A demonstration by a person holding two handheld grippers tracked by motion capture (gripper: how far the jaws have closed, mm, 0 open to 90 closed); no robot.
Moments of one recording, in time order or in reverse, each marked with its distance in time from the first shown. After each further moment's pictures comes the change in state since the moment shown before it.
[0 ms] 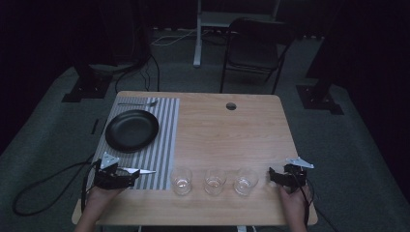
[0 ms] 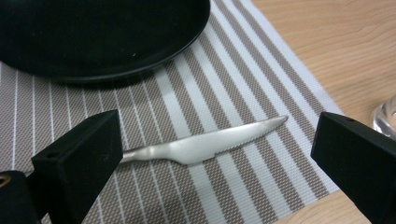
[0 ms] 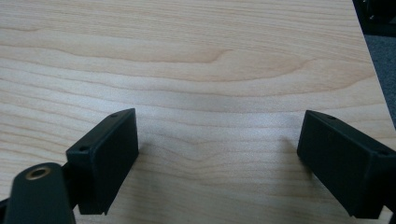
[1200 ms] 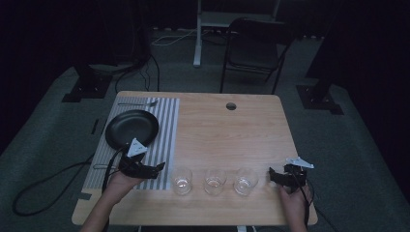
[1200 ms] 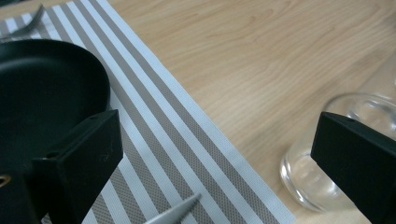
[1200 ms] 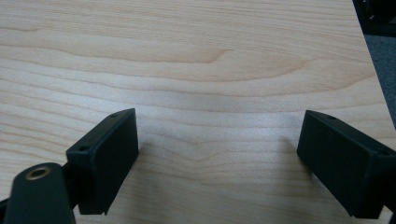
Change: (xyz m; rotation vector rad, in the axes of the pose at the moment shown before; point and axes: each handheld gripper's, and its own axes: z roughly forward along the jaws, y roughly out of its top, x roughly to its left) left arm -0.059 0.064 0.015 -0.034 -0.154 0.205; right arm 0.000 0.000 0.000 -0.001 0.000 -0.002
